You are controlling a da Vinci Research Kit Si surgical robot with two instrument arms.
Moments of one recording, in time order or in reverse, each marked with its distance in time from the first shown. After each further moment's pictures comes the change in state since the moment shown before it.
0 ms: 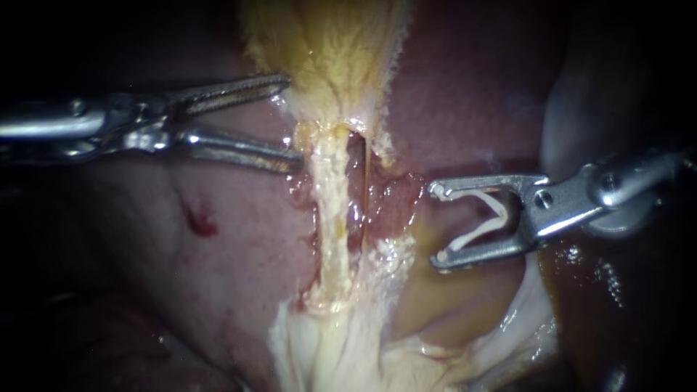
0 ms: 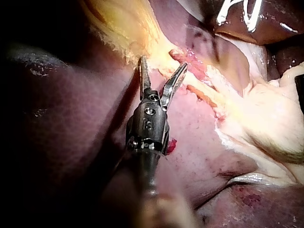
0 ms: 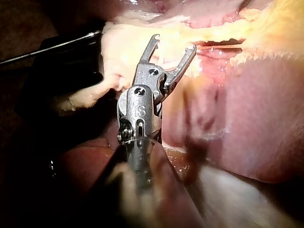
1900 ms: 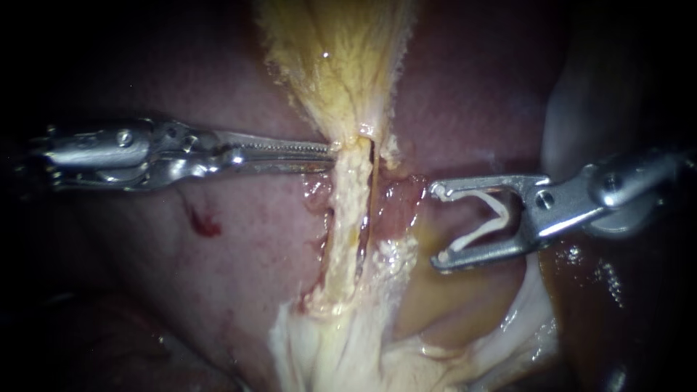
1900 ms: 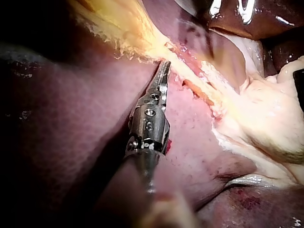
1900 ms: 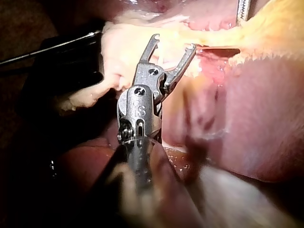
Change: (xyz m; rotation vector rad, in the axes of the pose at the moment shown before) right arm 0.000 0.000 0.000 0.001 0.000 0.005; left arm 0.001 0.000 0.004 0.048 0.057 -0.023
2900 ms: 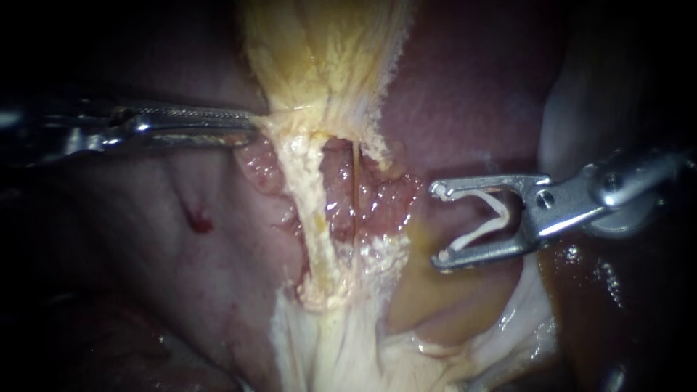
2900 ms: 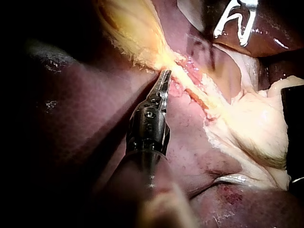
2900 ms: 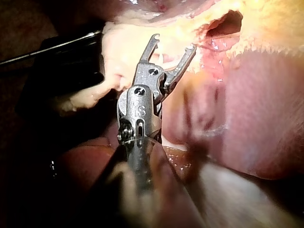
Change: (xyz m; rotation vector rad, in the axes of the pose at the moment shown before) right arm 0.000 0.000 0.000 -0.001 0.000 0.001; left arm -0.008 0.001 -0.011 -0.004 -0.060 -0.078
